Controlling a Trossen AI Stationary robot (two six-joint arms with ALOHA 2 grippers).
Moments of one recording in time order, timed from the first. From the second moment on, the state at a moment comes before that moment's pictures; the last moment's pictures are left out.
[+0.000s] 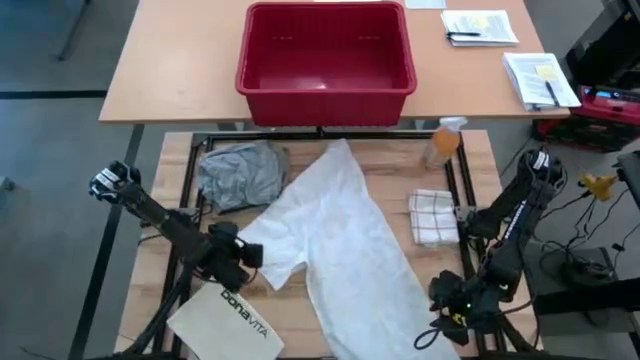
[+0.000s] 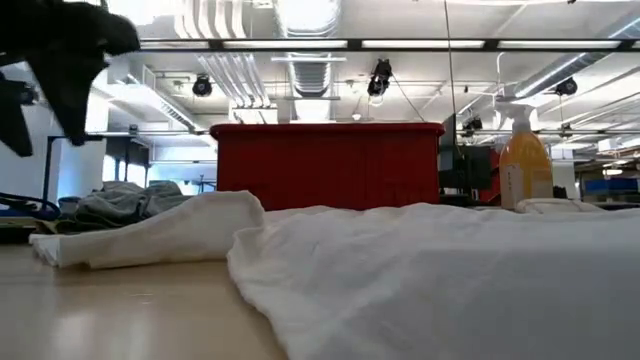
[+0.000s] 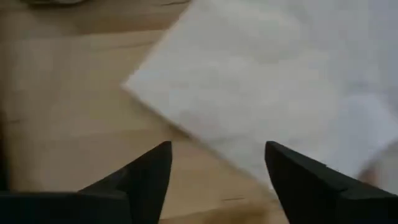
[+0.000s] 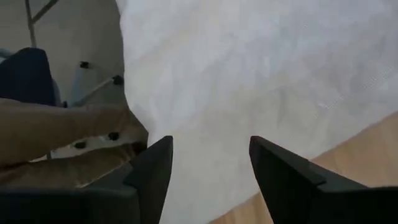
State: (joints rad) left arm -0.63 1.36 0.97 -1.17 -0.33 -2.11; right arm 1.09 1.27 0.81 -0.51 0.24 1.36
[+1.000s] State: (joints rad) left arm -0.33 1.20 0.45 -0.63 -0.27 -1.76; right arm 1.07 1.27 0.82 -0.46 0.23 1.45
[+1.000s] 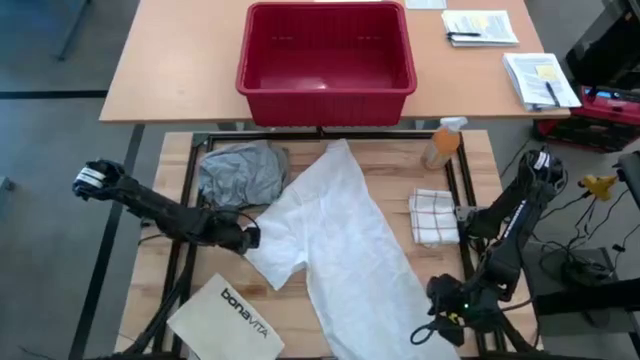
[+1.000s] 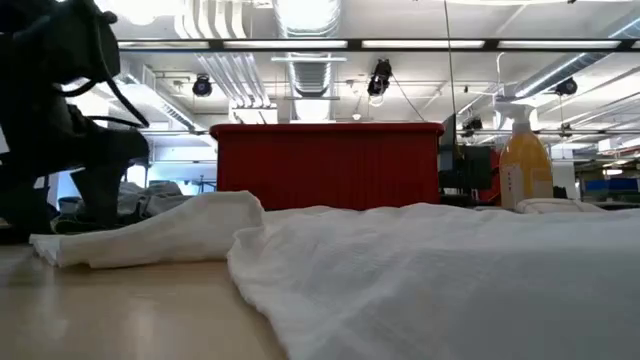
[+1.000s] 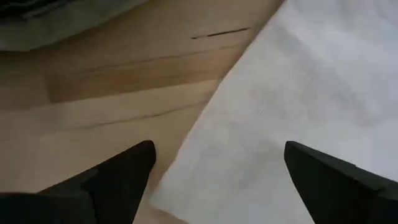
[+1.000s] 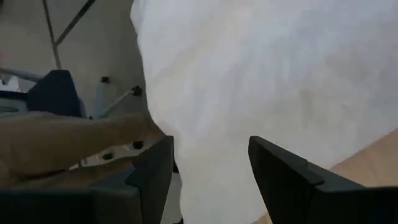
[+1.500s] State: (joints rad) left arm -0.33 1.28 0.47 -0.48 -0.29 -1.72; right arm 1.04 1.27 0.82 -0.45 0.24 1.43
